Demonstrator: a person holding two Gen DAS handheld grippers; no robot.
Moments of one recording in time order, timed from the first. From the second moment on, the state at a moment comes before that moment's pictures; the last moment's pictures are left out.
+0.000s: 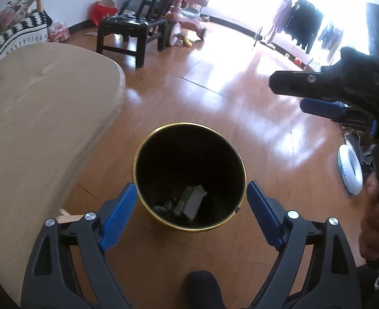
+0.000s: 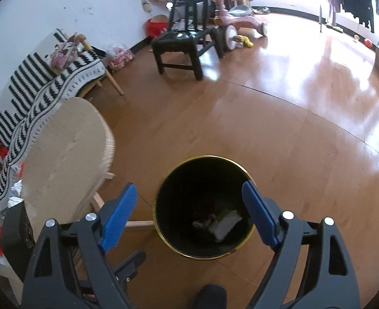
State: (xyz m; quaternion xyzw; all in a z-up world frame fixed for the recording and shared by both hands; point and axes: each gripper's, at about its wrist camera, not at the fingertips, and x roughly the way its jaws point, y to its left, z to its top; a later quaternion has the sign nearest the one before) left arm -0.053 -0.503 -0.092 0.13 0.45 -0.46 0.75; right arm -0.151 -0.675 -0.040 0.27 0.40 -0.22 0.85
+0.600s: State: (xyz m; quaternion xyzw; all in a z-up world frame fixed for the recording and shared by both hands) left arm -0.003 -0.238 0.009 0.07 0.39 -0.29 0.87; right arm -0.015 -0.474 0.022 0.20 0.40 -0.04 0.89
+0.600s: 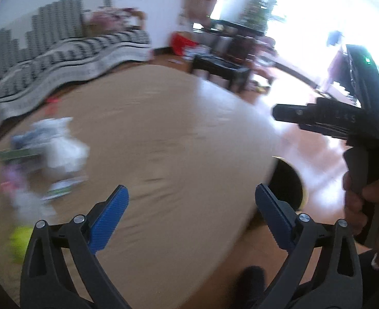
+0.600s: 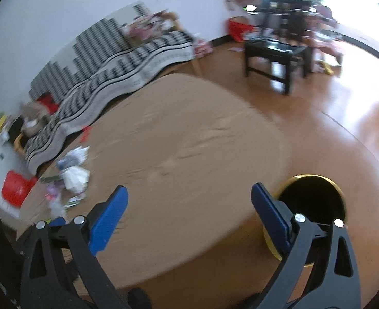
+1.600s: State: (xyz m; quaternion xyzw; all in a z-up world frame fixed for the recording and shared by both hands) left arm 0.035 -0.047 -0.043 0.02 0.44 -0.18 0.88; right arm 0.153 -0.204 -0.041 0.05 0.47 0.11 0.88
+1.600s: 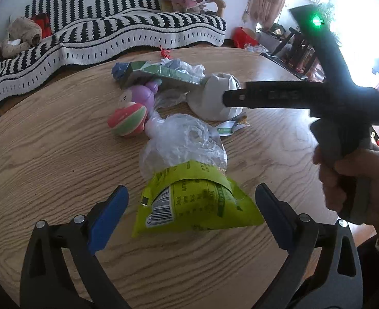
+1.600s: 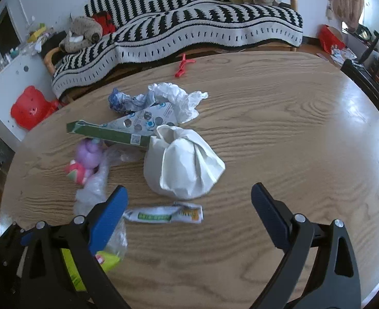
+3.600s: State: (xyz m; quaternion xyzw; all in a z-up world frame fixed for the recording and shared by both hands) left arm 0.039 -0.029 -0.011 -0.03 0.45 -0.12 0.89; right arm 0.122 -0.232 -0.009 0.05 0.43 0.11 0.89
